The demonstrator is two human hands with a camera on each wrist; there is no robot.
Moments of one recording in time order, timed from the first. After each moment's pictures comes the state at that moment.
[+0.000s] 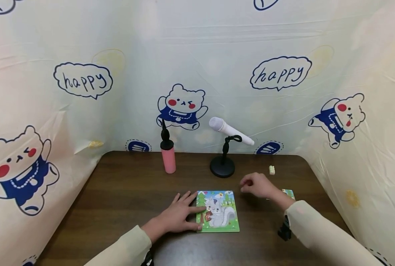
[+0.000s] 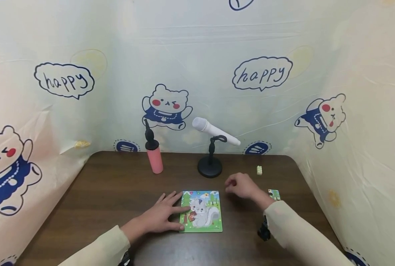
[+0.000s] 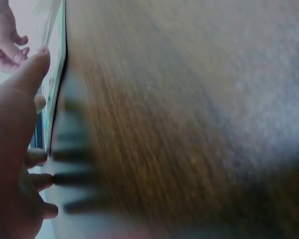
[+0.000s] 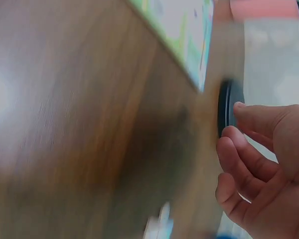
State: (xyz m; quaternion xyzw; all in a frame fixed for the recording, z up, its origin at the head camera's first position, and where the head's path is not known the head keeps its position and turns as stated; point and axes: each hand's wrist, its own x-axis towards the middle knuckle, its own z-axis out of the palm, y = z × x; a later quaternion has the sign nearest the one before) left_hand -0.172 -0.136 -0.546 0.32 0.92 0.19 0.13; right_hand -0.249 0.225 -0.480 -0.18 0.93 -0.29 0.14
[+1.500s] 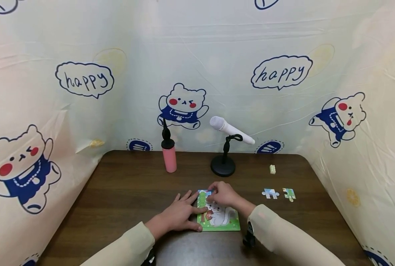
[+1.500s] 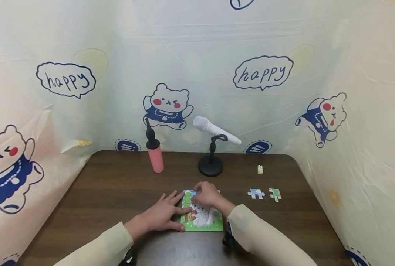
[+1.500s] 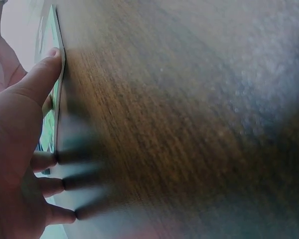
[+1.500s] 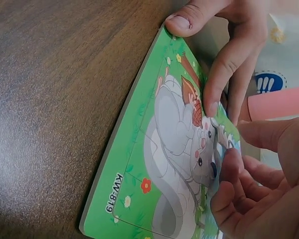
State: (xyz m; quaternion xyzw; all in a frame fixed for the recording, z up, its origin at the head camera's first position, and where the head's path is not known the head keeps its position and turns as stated) left_hand -0.171 -0.131 -0.534 0.34 0.92 0.14 0.14; right_hand -0.222 0.099 -0.509 -0.14 0.89 -0.39 0.18
